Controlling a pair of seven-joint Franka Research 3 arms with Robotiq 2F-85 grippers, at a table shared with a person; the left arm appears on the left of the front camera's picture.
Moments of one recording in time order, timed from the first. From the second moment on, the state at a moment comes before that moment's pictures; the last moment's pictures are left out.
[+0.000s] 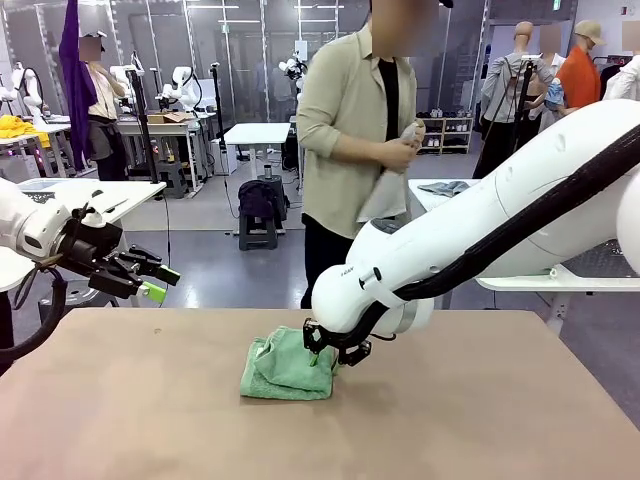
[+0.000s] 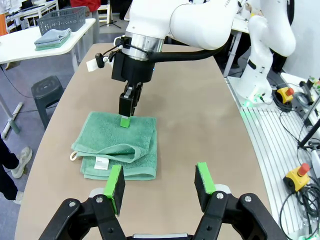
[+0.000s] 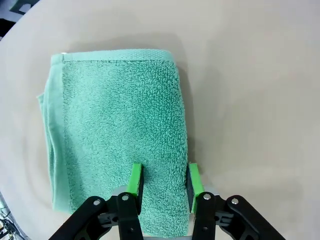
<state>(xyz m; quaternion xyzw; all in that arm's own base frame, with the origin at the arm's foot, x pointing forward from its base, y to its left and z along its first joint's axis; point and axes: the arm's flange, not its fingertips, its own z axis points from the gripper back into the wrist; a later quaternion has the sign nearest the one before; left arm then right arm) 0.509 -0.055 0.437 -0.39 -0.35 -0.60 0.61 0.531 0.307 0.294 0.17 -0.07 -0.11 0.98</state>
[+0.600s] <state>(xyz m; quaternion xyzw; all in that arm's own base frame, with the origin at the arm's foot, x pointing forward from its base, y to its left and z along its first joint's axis) 0.509 -0.055 0.437 -0.39 -0.35 -0.60 0.61 0.530 0.310 0.291 0.16 -0.07 -0.09 0.98</state>
